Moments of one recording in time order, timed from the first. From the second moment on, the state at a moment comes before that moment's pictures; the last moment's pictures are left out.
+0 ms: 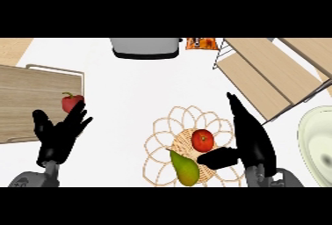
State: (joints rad) left arm -0.07 0.38 -0.18 -1.37 0.39 0.18 0.21; right arm -0.26 -0.26 0.49 -1.88 0.56 -0.07 1.16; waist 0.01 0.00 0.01
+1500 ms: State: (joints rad) left arm -0.06 0.35 -0.13 -1.37 0.34 0.13 0.22; right arm -0.22 -0.01 0.45 -1.54 0.92 -0.04 1.11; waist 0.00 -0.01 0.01
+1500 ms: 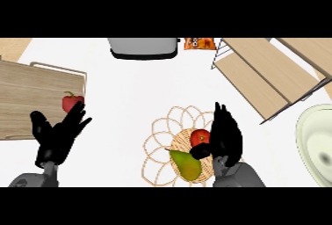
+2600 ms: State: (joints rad) left arm -0.06 0.30 -0.07 -1.38 0.28 0.10 0.26; right arm -0.31 -0.02 0.49 -1.30 0.80 -0.10 0.94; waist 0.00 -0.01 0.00
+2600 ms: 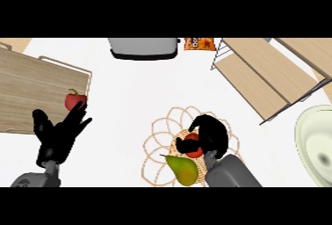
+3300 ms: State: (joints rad) left arm -0.09 0.27 -0.07 -1.37 0.25 0.09 0.27; right arm -0.57 -0.01 0.41 -1.21 0.88 -0.33 1.09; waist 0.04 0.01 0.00
